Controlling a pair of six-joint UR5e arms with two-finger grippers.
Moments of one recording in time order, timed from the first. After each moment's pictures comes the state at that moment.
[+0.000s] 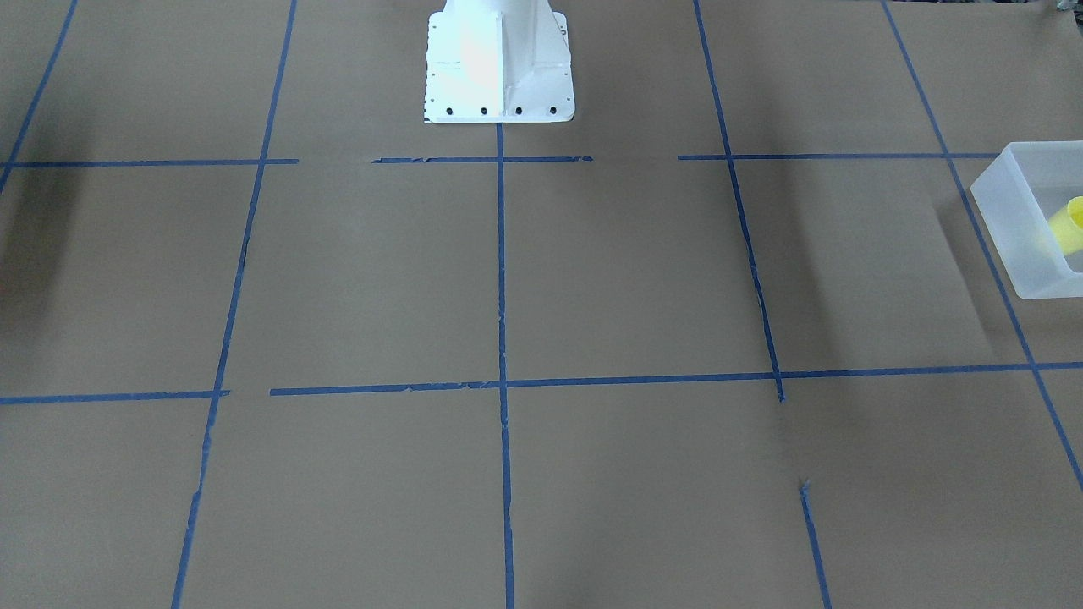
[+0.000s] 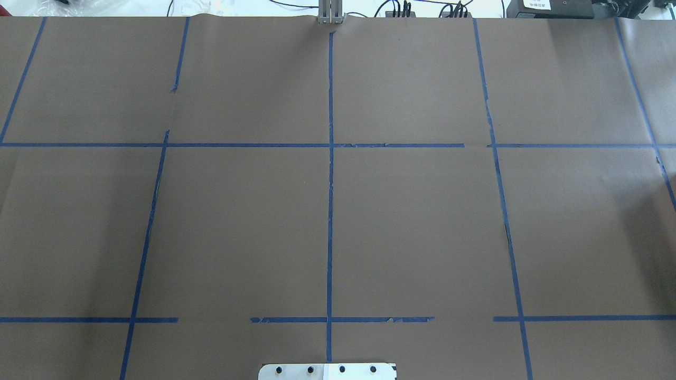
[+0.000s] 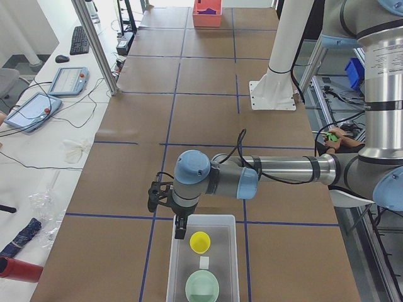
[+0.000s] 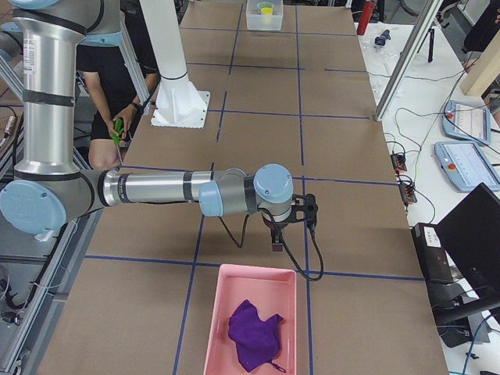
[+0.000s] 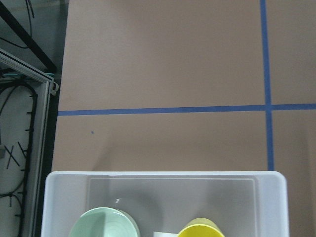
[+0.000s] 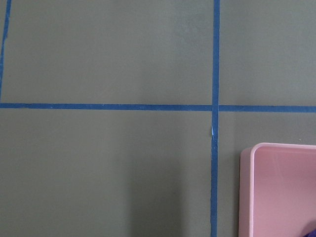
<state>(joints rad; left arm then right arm) -1.67 -1.44 -1.72 -1.71 -2.30 -0.03 1.58 -1.68 1.75 -1.46 2.47 0.12</state>
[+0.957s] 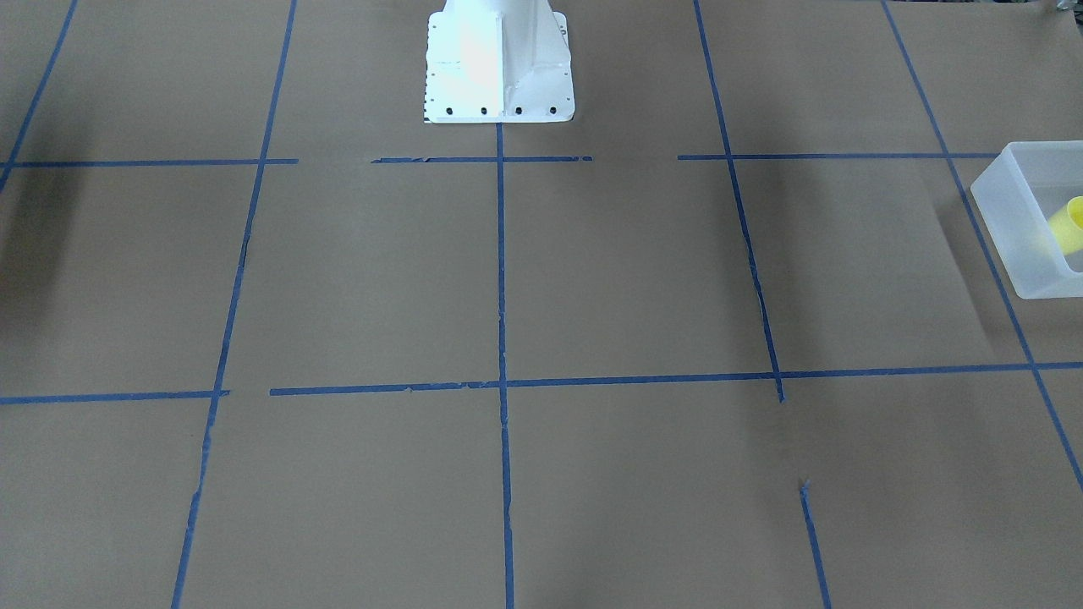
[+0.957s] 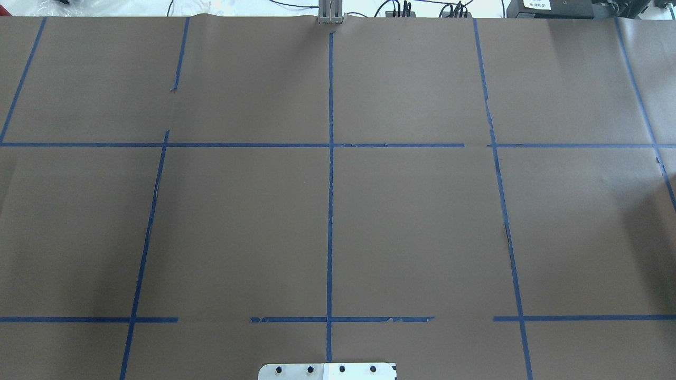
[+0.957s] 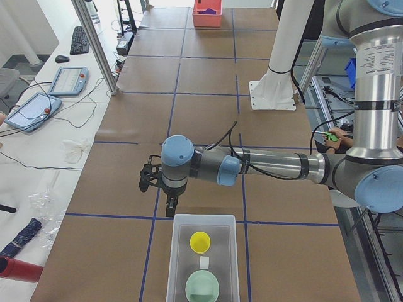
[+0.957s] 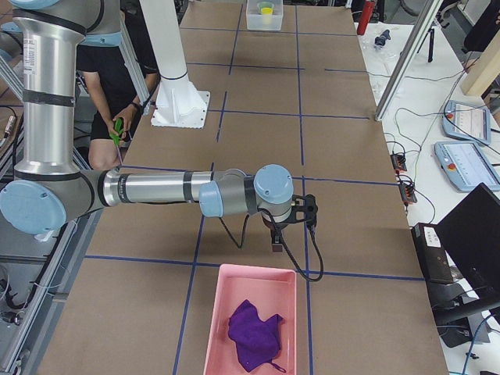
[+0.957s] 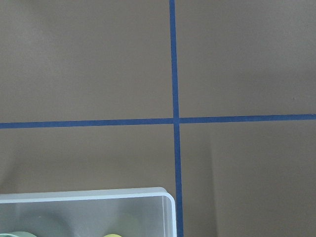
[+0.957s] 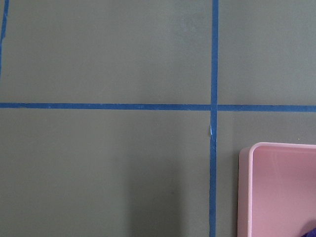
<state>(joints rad) -1.58 -1.49 -1.72 -1.71 -2.34 -0.11 1.57 -1.68 1.75 -1.46 2.47 0.12</state>
